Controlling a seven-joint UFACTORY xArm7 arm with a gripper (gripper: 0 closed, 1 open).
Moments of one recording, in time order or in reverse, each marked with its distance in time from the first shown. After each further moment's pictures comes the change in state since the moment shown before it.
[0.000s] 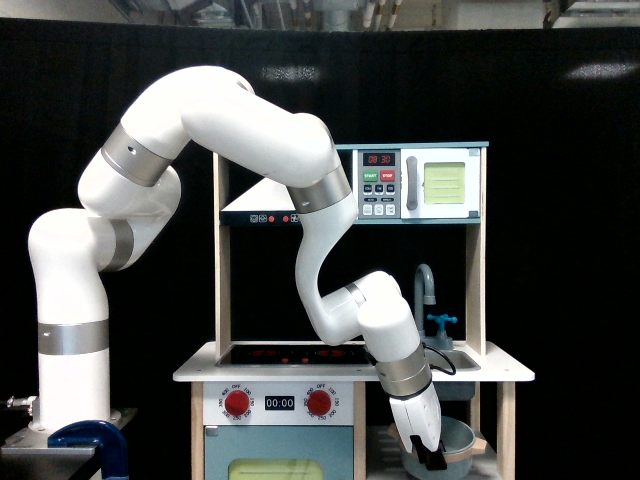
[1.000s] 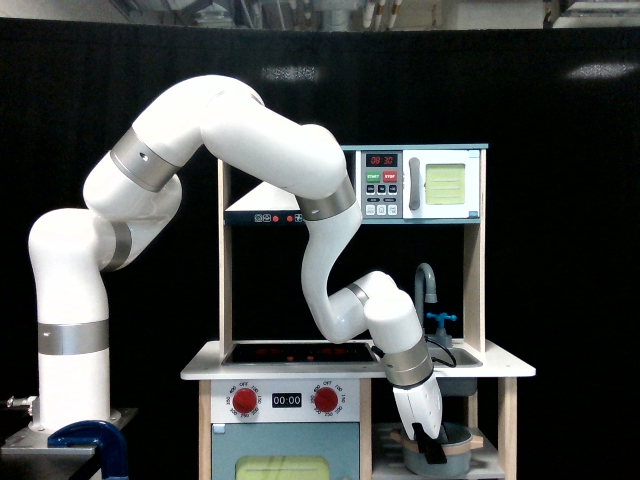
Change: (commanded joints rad) arm 0.050 0.044 0.062 0.032 -0.038 -0.085 0.092
